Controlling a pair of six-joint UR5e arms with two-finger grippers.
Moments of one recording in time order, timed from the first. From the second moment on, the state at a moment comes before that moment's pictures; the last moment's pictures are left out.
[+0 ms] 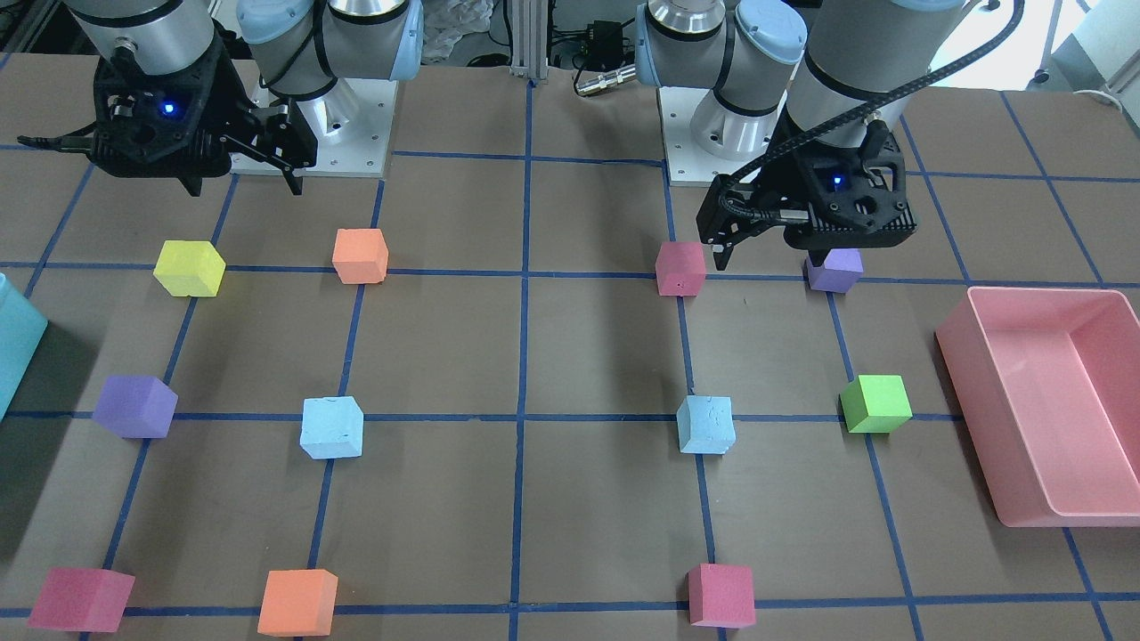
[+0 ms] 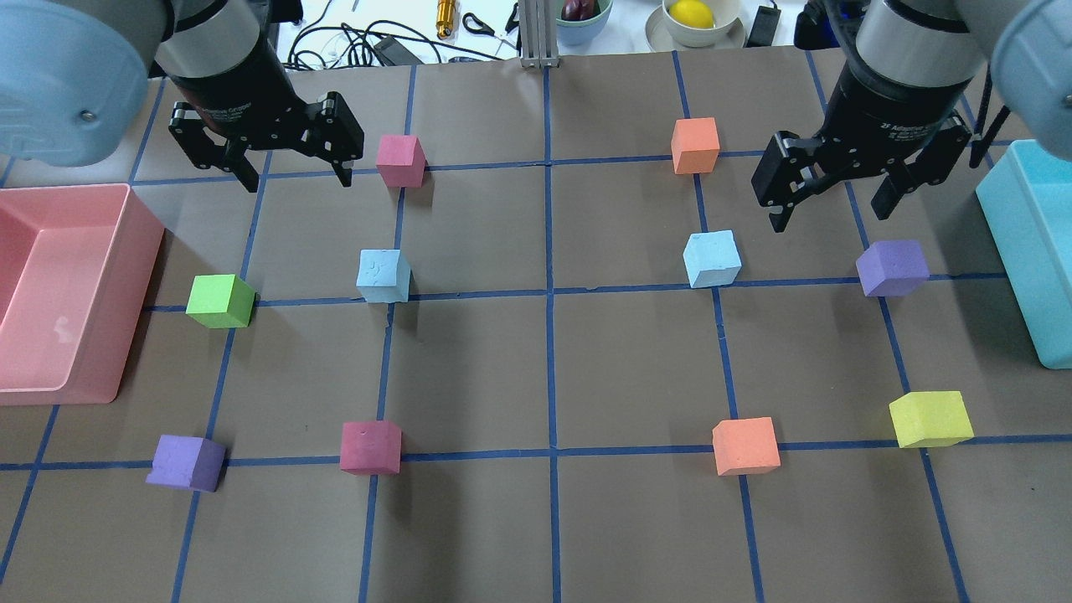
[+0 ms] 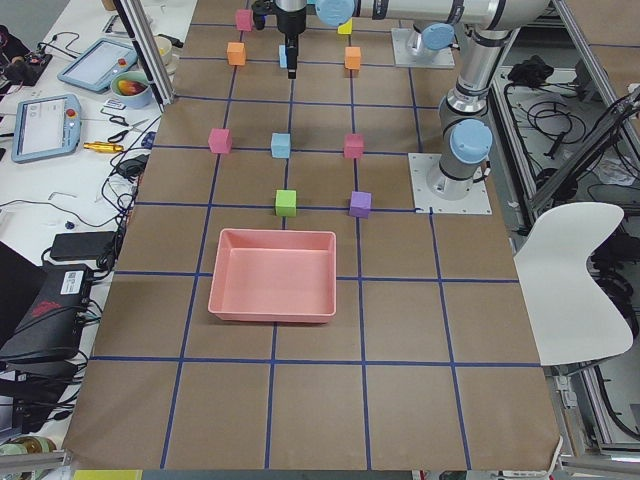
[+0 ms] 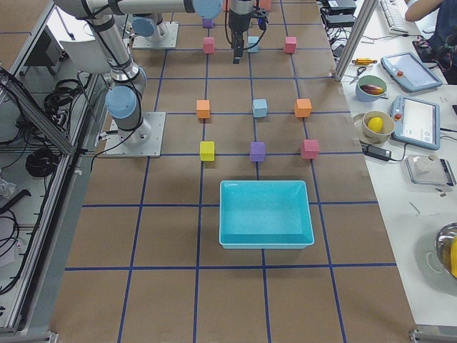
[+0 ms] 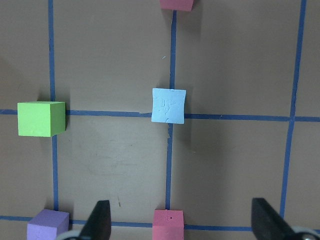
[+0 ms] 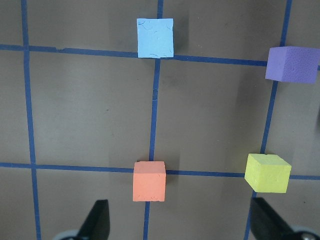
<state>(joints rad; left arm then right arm) -1.61 -1.64 -1.50 -1.55 1.61 -0.08 1.55 -1.62 1.57 -1.44 -1.61 -0.09</state>
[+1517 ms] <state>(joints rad) -1.60 -1.67 -1.54 -1.53 1.61 -0.07 1.56 -1.61 1.58 -1.45 -1.61 -0.09</state>
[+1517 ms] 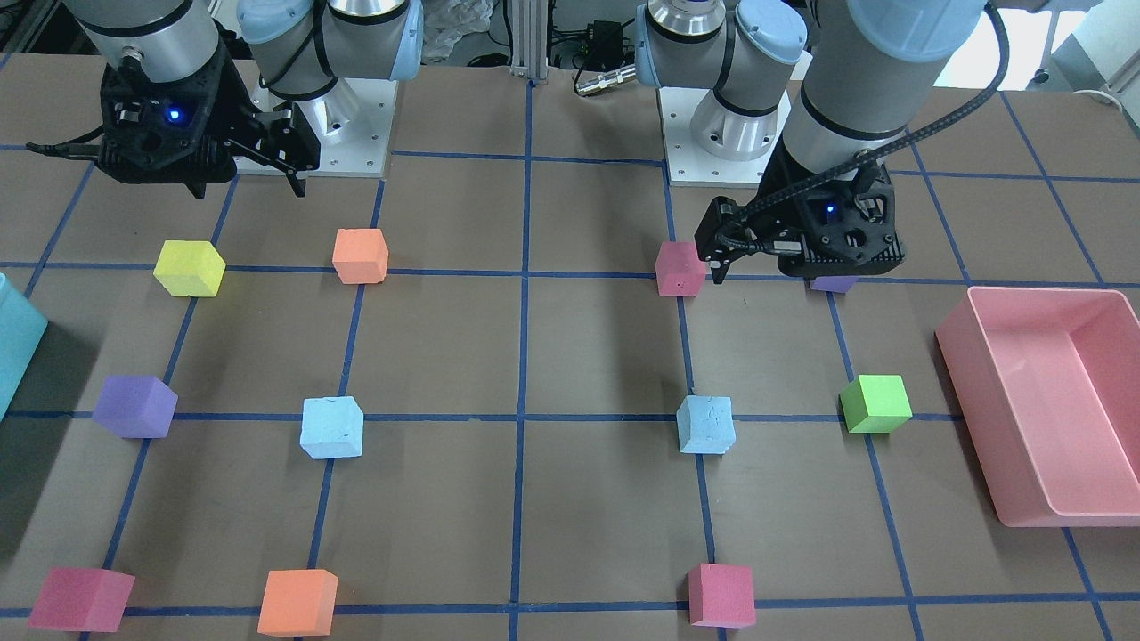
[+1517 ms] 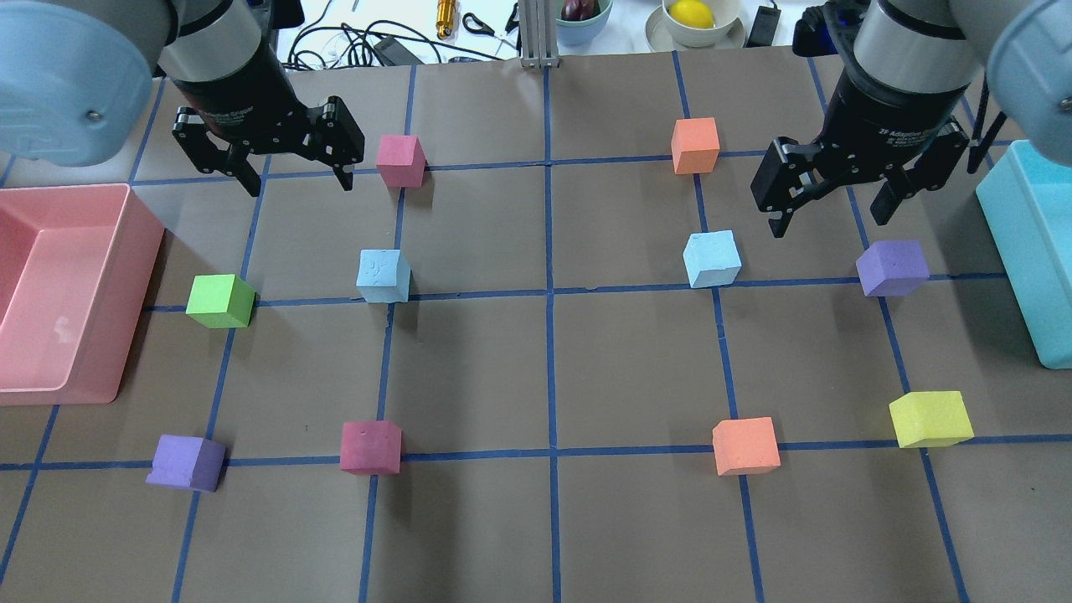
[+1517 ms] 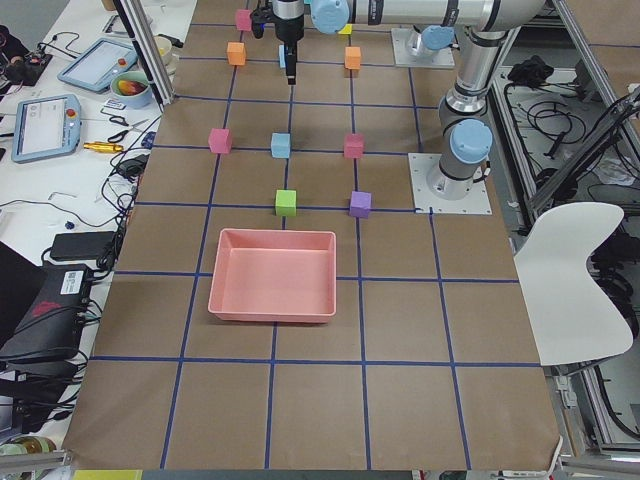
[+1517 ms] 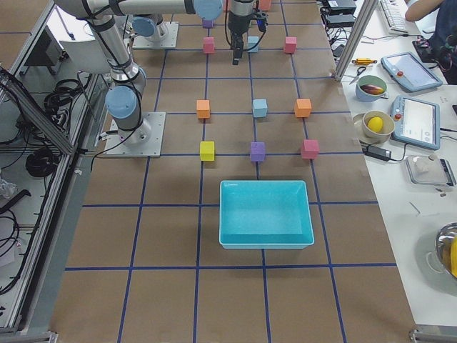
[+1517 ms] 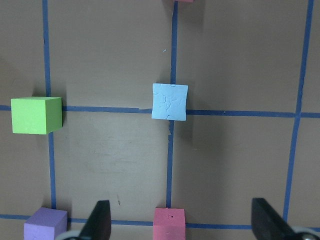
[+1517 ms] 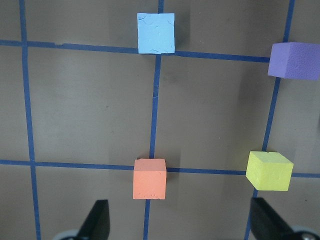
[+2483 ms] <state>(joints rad) -1.60 -1.80 -1.92 -0.91 1.61 -0.07 1.56 -1.24 1.63 -1.88 -1.59 -0.10</state>
